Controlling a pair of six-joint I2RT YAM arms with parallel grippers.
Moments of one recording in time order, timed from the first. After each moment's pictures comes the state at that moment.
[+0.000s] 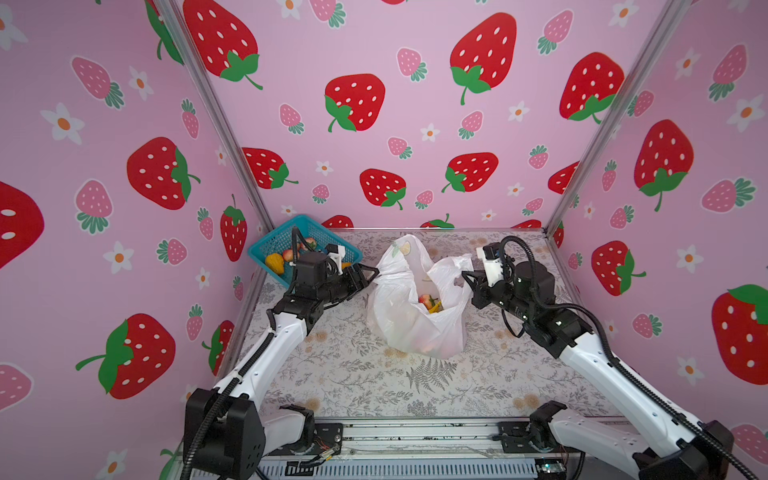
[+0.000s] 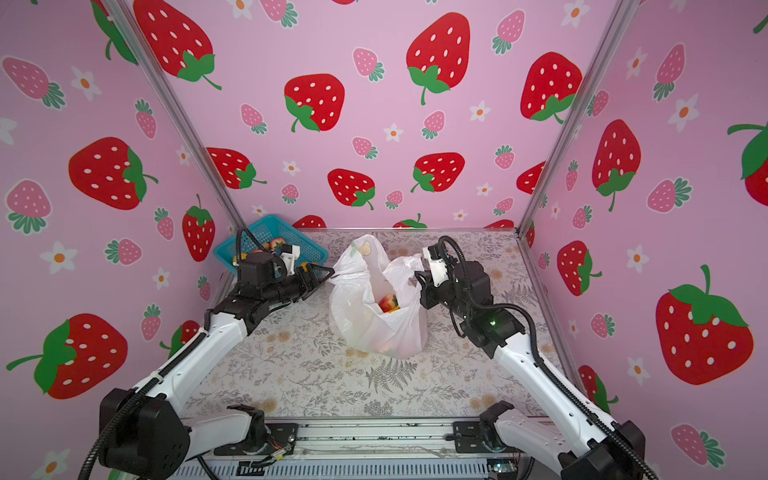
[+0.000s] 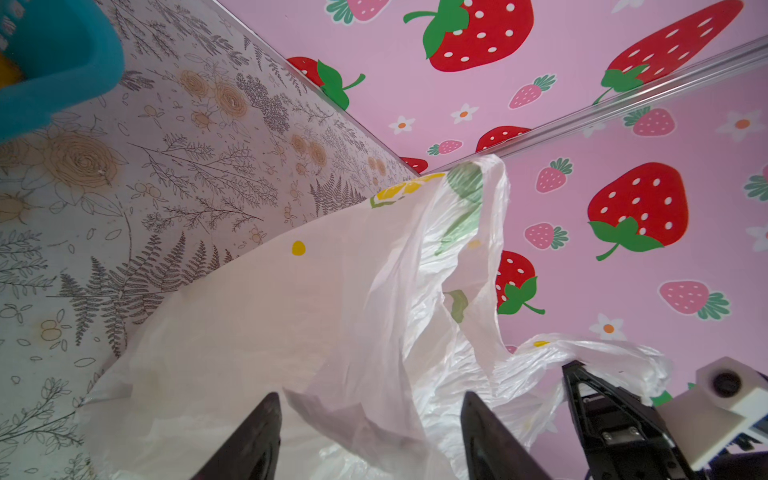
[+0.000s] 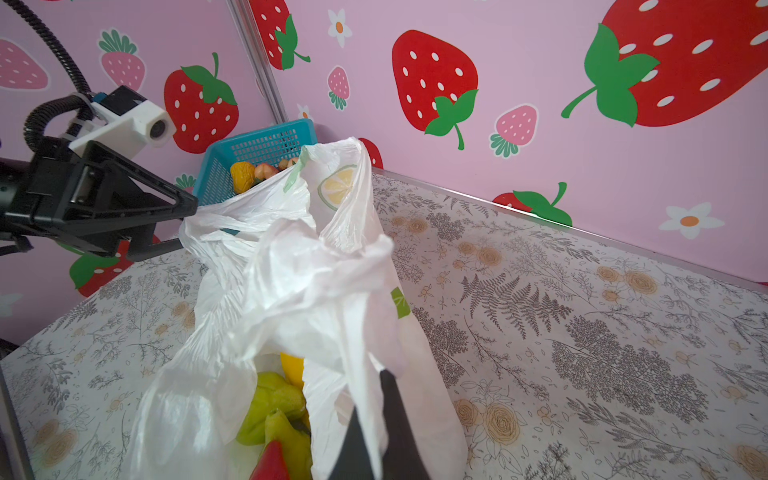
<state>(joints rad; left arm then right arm) -0.20 1.26 0.93 -0.15 0.58 -0.78 0.60 1.03 0.93 -0.21 -0.15 0.06</state>
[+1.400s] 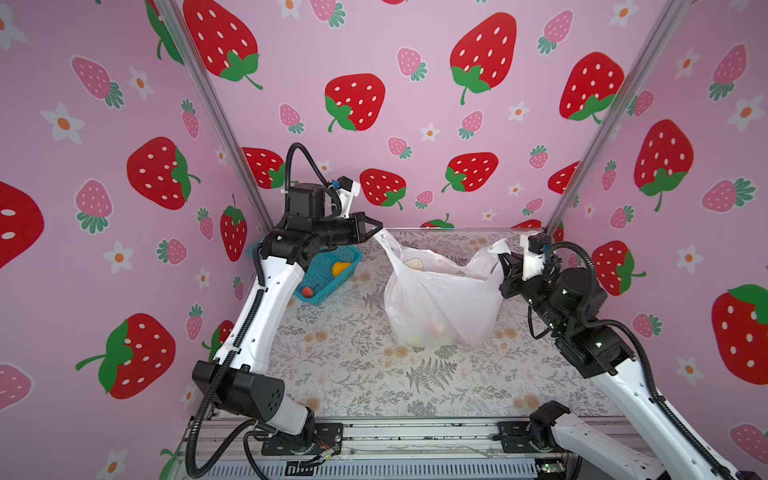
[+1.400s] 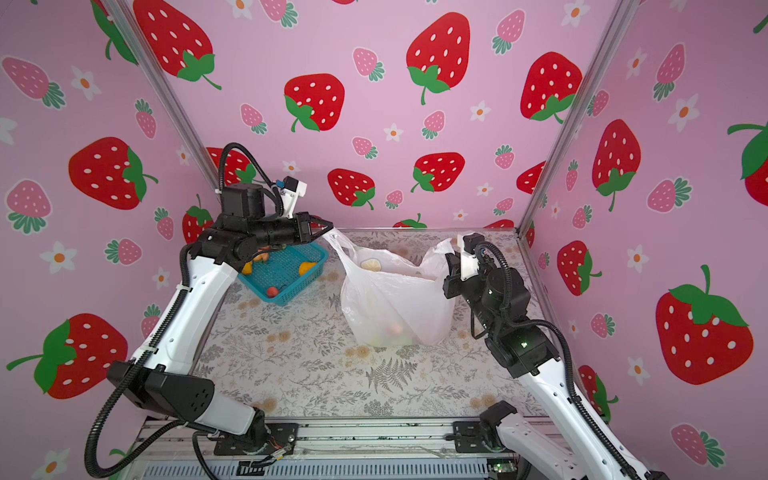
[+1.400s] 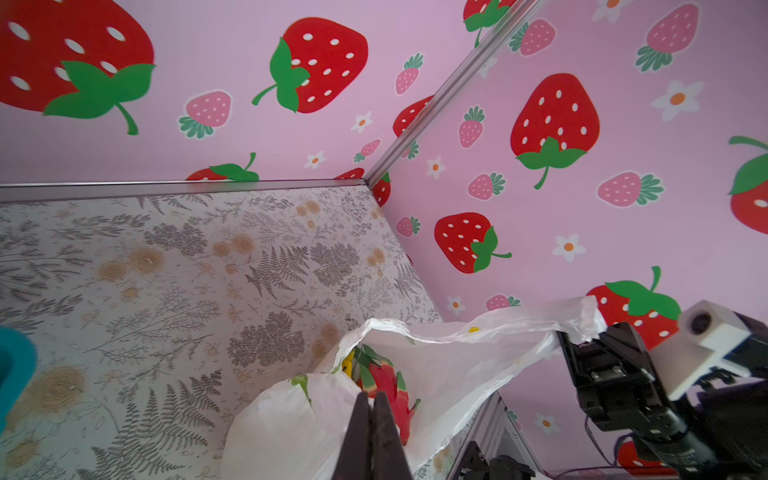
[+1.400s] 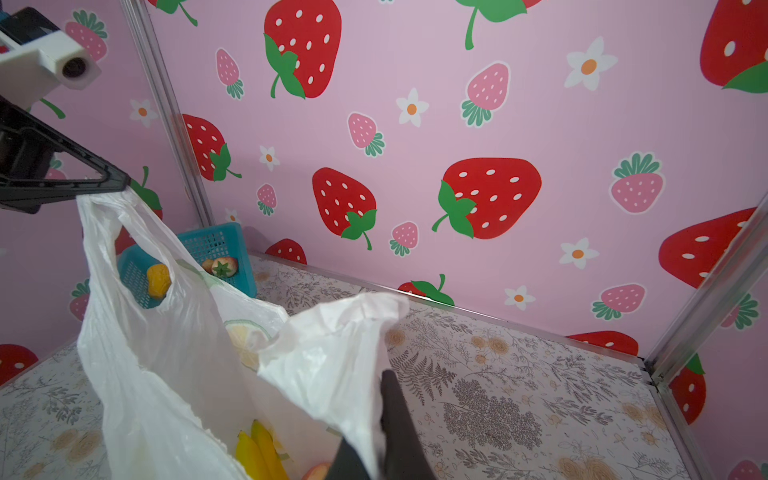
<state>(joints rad) -0.24 1.54 1.78 -0.69 0.74 -0.37 0.59 0.85 0.98 -0.19 0.13 -0.01</state>
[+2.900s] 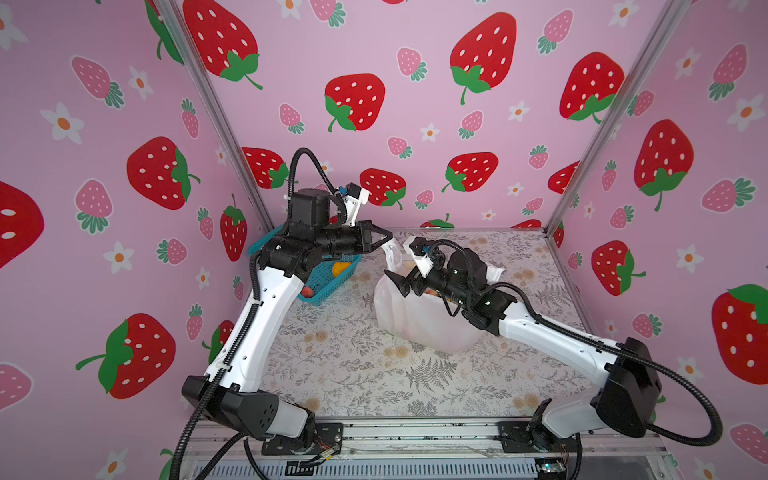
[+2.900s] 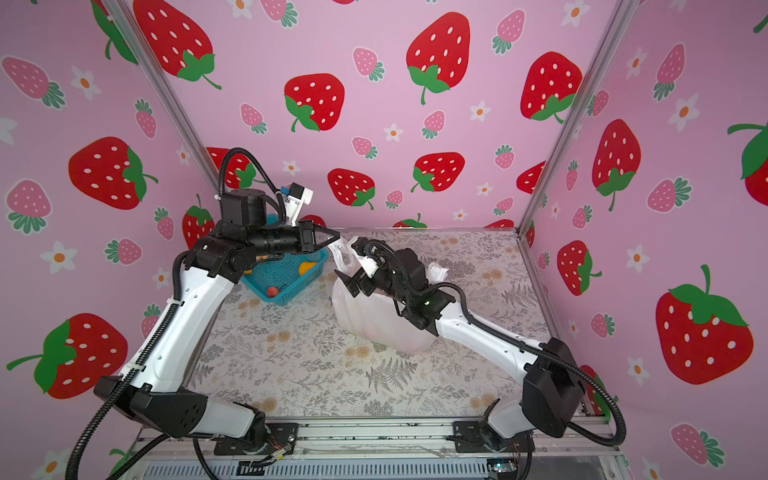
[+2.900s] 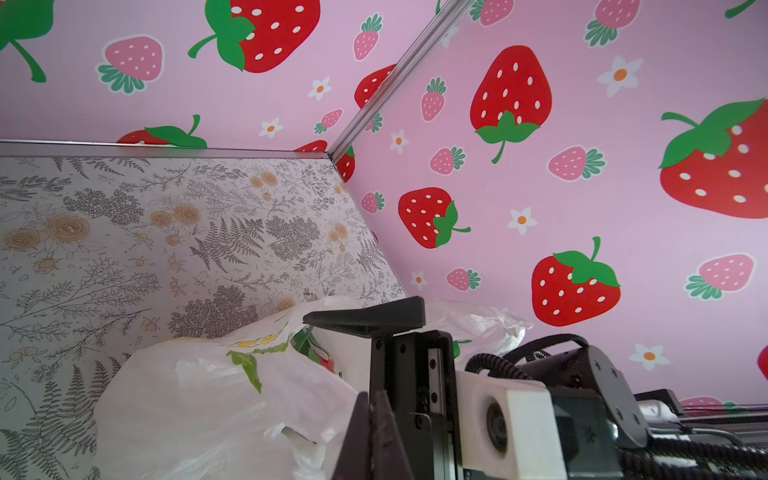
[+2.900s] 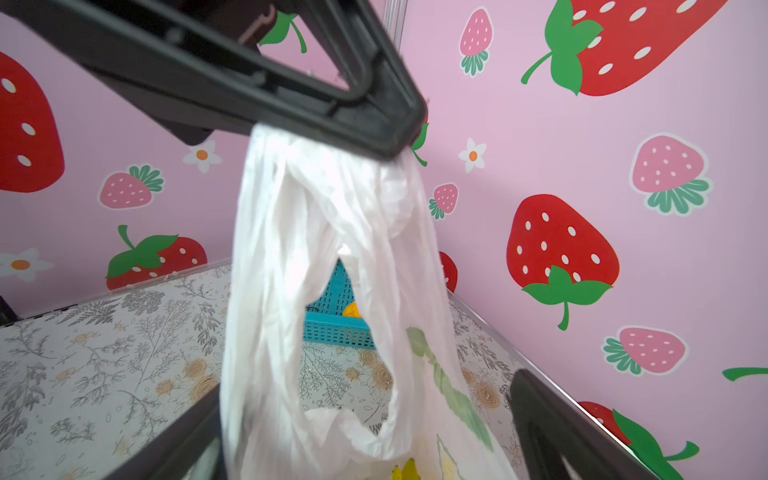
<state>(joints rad) -0.30 1.45 1.74 -0.73 0.74 -0.43 0.92 1.48 1.17 0.24 -0.09 -0.20</state>
